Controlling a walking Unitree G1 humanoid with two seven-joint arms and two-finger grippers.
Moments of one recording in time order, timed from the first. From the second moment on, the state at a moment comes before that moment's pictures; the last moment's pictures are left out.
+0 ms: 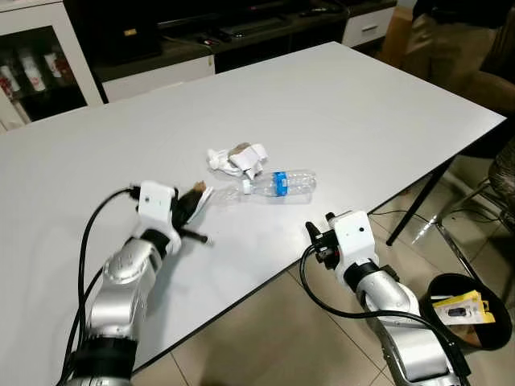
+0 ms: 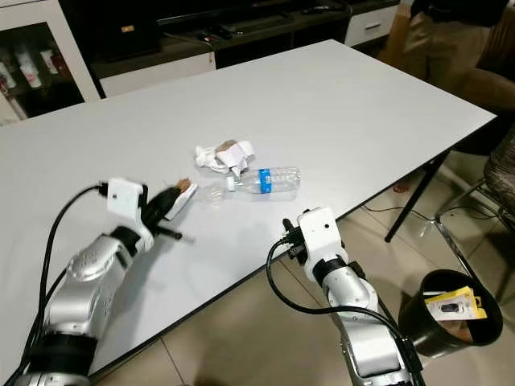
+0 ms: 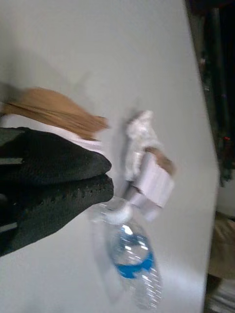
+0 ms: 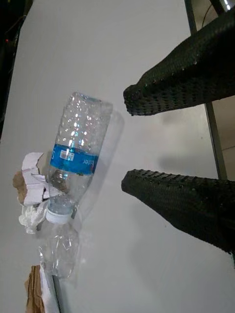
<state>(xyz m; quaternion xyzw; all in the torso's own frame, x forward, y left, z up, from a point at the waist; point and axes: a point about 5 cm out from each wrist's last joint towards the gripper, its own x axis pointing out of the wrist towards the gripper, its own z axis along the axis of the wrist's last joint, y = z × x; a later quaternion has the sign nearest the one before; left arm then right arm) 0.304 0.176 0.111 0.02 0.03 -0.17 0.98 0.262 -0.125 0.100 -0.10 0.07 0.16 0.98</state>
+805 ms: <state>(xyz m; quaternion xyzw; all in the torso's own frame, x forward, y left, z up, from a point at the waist) 0.295 0.166 0.117 0.04 0.05 -0.19 0.98 0.252 -0.132 0.088 -0.09 0.09 0.14 0.98</state>
